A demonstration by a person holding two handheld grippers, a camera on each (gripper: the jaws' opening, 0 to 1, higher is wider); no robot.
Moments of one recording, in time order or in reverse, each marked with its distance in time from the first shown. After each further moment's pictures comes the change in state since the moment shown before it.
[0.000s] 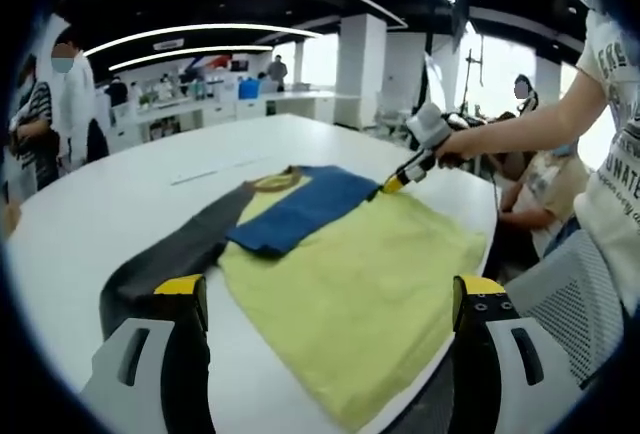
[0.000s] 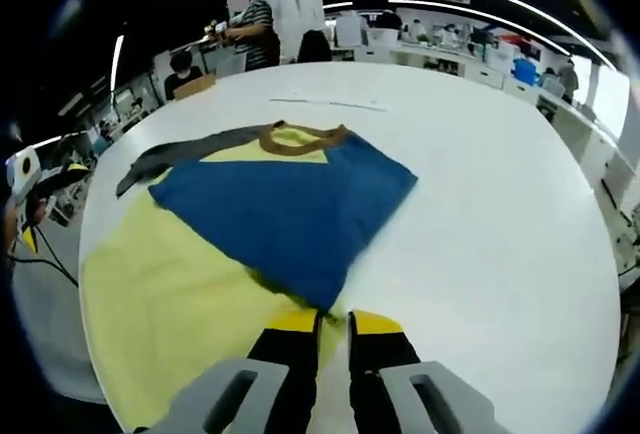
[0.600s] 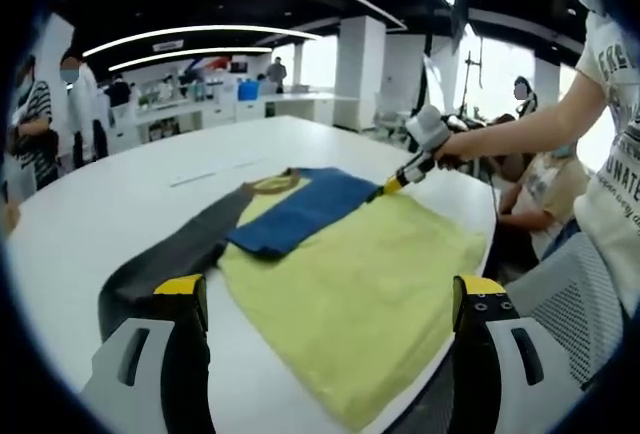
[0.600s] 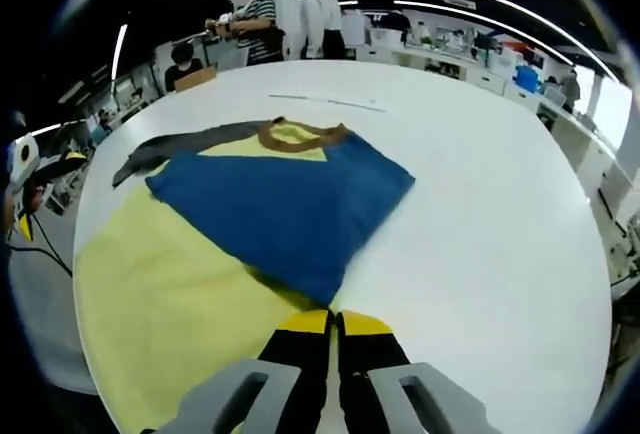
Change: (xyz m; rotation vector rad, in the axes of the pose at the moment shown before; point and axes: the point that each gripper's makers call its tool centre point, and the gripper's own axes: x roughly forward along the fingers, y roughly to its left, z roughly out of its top) left arm 0.000 -0.002 -0.002 0.002 0.002 -0.005; right arm -0.004 -0.007 -0.003 -0.037 0.010 -0.022
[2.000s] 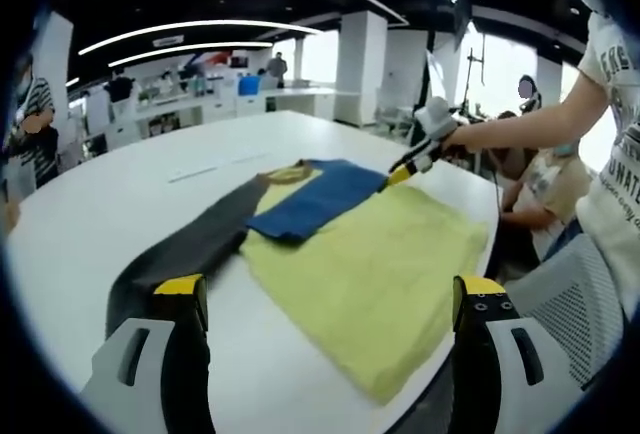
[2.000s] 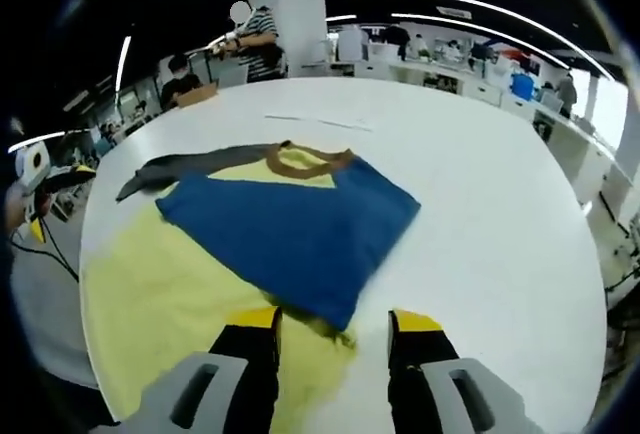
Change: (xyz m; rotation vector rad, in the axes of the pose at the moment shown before) left arm 0.004 0.005 0.000 -0.008 0.021 0.004; right arm -0.028 0.003 0.018 0.009 -0.110 0.043
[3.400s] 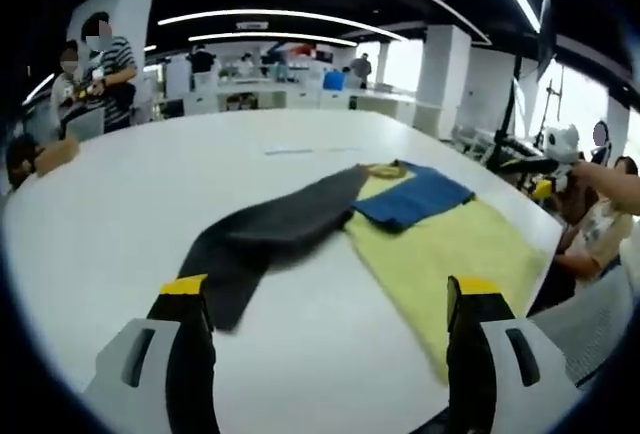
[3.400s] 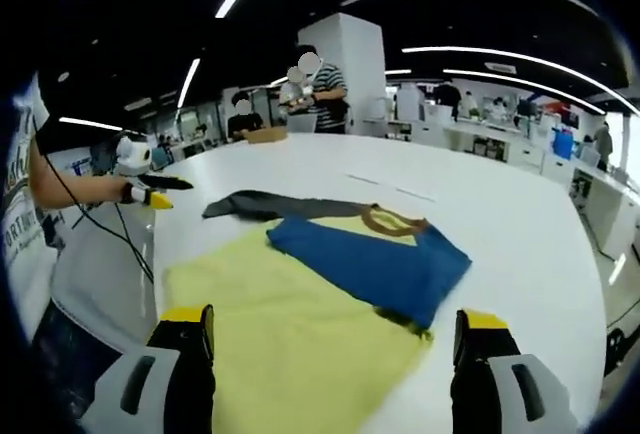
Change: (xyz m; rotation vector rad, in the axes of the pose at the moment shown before) left arm -0.048 0.102 -0.034 -0.212 -0.006 0.335; right arm -0.084 0.077 0.011 -0.142 -0.205 0.182
